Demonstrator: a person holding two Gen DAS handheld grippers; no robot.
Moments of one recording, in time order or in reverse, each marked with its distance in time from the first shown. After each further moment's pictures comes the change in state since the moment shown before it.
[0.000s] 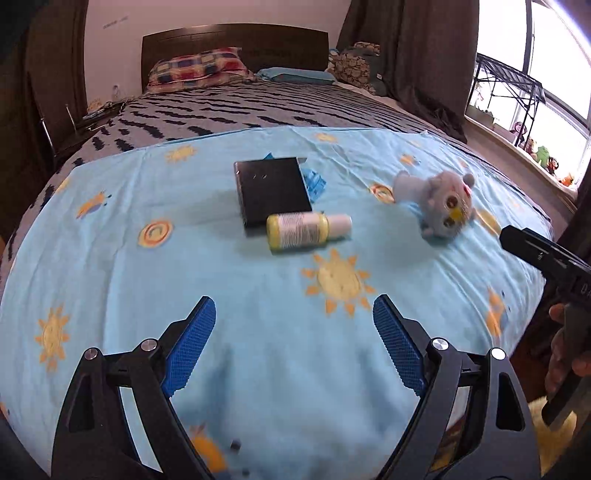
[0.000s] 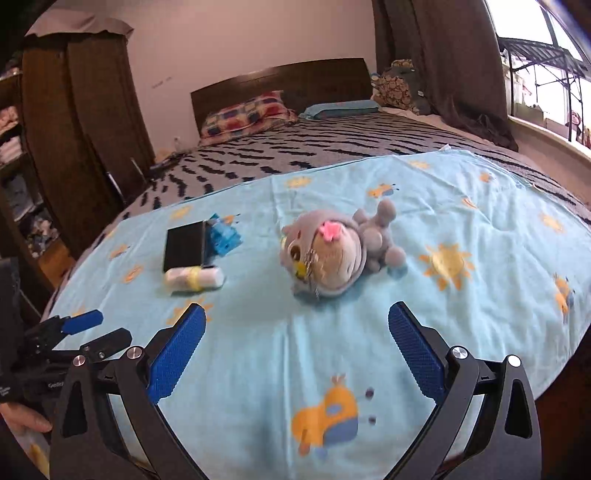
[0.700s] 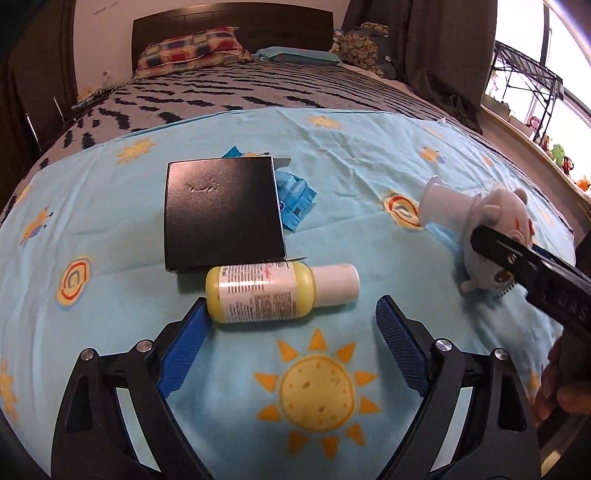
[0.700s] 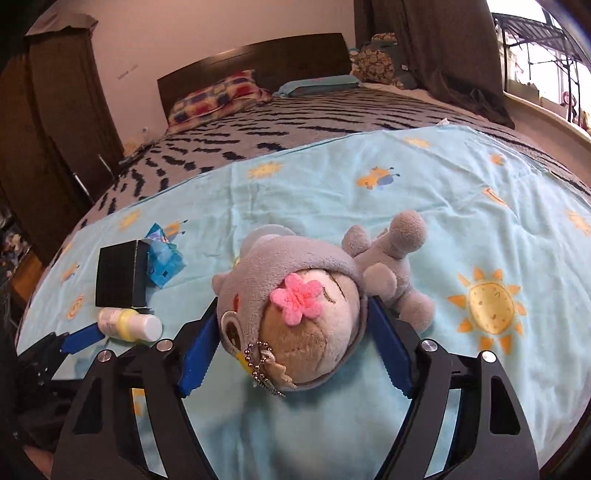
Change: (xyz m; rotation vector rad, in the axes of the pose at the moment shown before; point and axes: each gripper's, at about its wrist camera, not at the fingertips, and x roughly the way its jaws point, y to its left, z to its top) left arm 0.097 -0.024 0.042 -0.023 0.058 0.017; right arm 0.084 -0.015 0.028 0.039 0.069 -0.040
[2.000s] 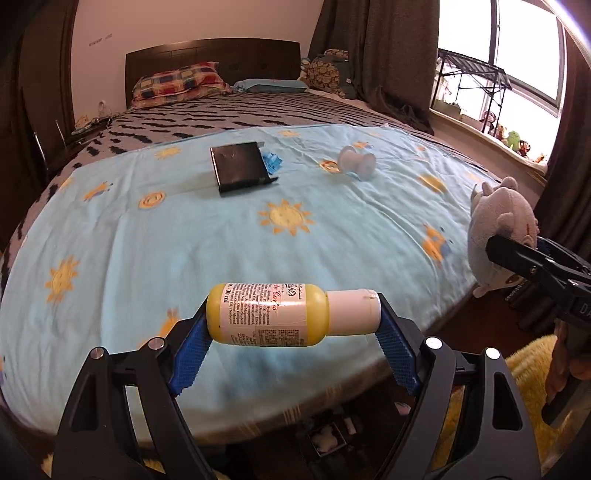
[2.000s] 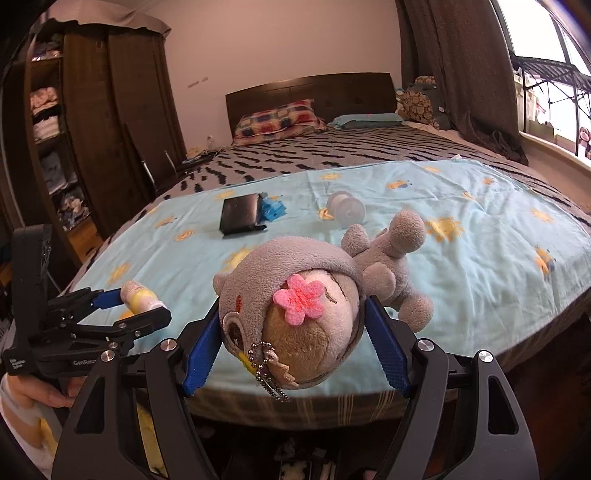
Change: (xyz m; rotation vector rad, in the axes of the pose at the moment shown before) left arm -0.166 0.001 -0.143 0.090 -0.116 -0.087; right arm -0.181 0.030 -0.132 -0.116 -0.104 0.160
